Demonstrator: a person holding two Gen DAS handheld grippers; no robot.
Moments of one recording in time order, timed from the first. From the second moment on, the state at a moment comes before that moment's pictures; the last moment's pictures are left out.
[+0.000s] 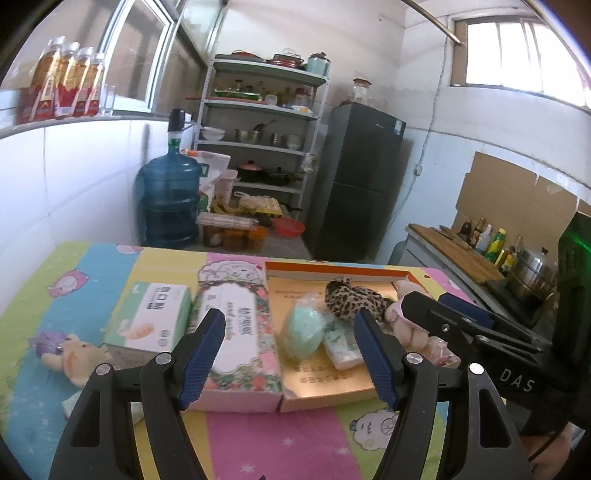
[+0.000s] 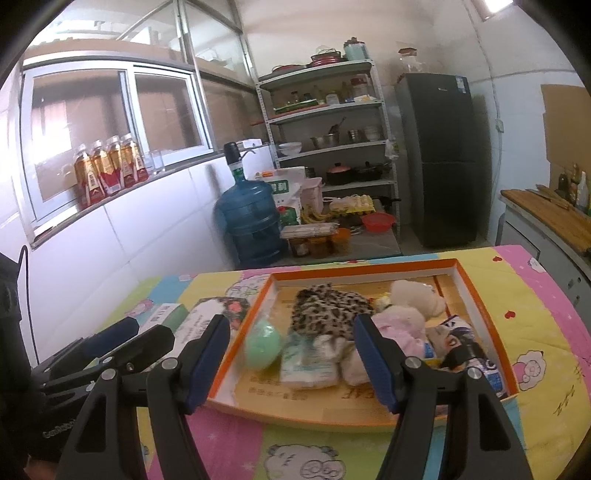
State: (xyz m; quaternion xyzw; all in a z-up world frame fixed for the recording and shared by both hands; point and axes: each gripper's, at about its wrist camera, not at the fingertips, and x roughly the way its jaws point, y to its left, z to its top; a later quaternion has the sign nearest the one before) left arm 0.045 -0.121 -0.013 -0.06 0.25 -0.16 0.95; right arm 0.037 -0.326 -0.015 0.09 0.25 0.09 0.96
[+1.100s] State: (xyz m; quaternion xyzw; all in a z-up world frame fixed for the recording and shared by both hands) left arm 0.011 0.012 -0.039 -0.08 0.25 -0.17 0.95; right arm 0.021 -0.209 -0.028 0.04 0.27 0.14 0.95
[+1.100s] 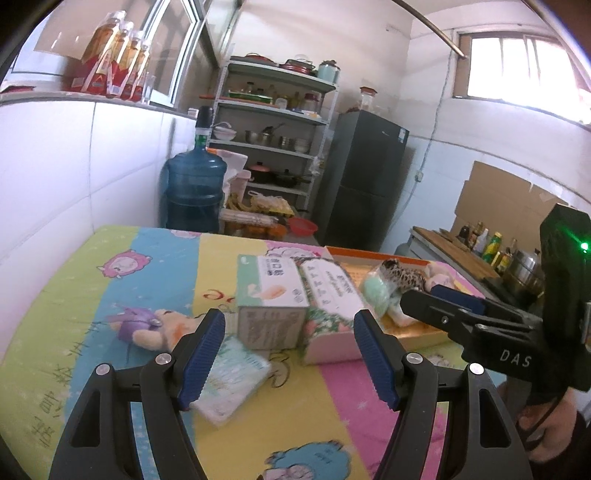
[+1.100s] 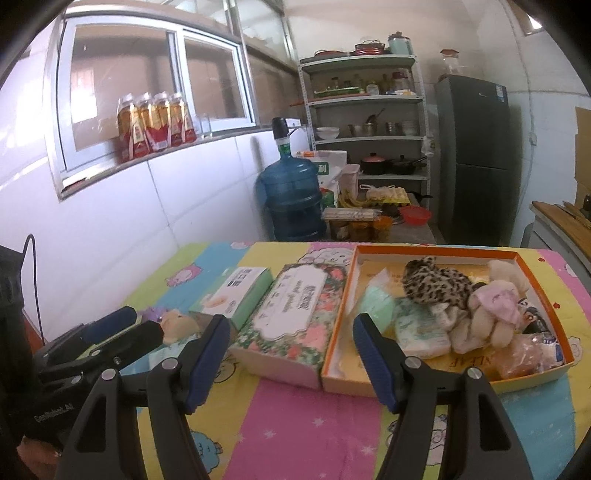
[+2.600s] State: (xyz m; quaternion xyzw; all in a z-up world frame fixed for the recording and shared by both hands) left arm 0.065 0.039 -0.114 0.02 0.40 -0.26 0.88; right arm 0.035 -0.179 -0.058 0.06 0.31 0.15 0.94
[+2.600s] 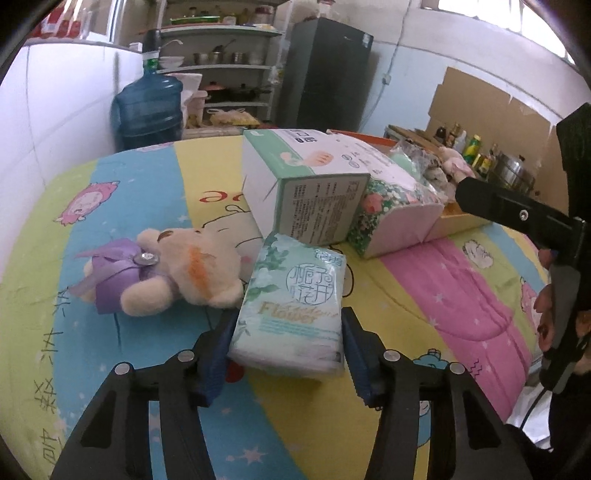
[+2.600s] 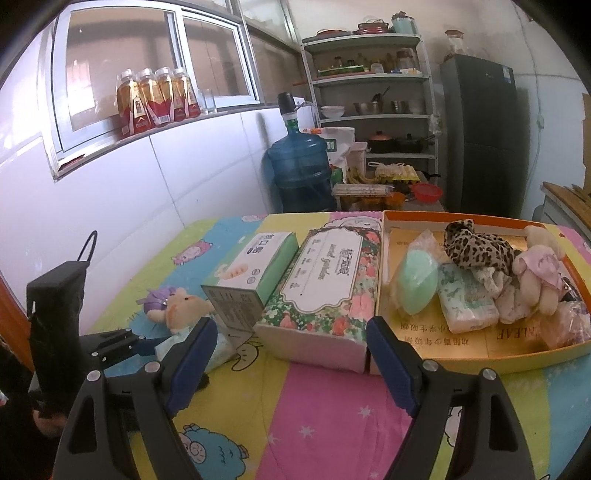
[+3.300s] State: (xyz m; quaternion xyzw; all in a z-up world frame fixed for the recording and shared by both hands) left arm 0.013 0.118 -0.062 -0.06 0.28 -0.12 0.95; right arm 0.040 -0.113 -0.053 0.02 0.31 0.27 0.91
